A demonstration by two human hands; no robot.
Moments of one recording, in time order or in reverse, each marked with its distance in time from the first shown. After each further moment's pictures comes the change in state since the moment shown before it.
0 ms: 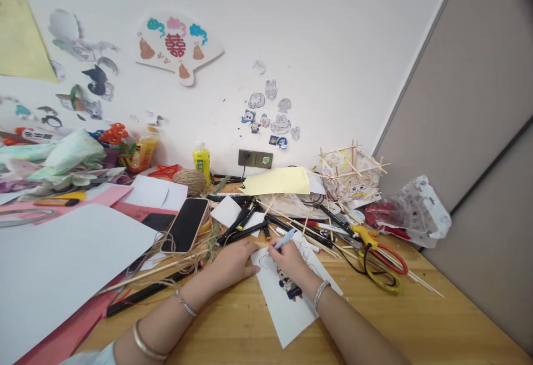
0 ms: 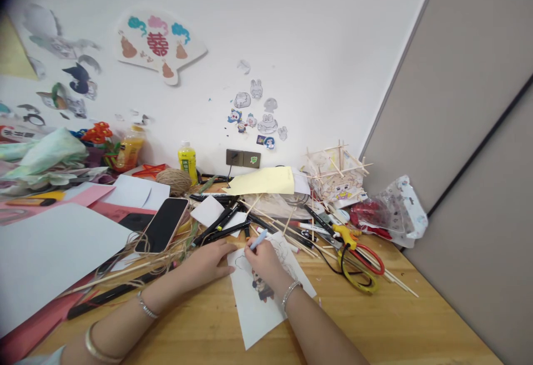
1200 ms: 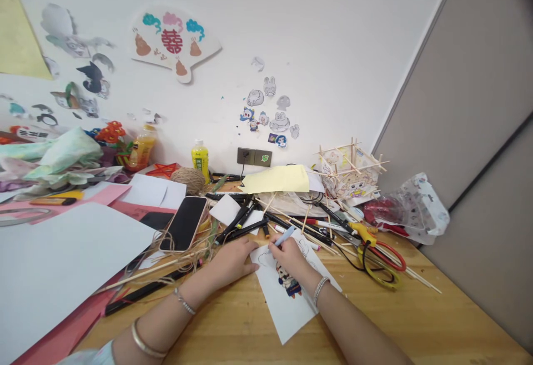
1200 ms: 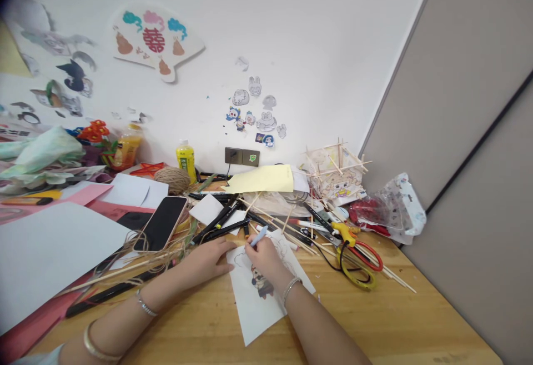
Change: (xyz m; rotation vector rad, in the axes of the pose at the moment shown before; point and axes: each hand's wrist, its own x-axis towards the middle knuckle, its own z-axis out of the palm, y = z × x) left_hand 0.001 -0.002 0.002 0.002 -0.005 0.008; right_hand 0.000 0.000 -0.004 0.016 -0.009 0.007
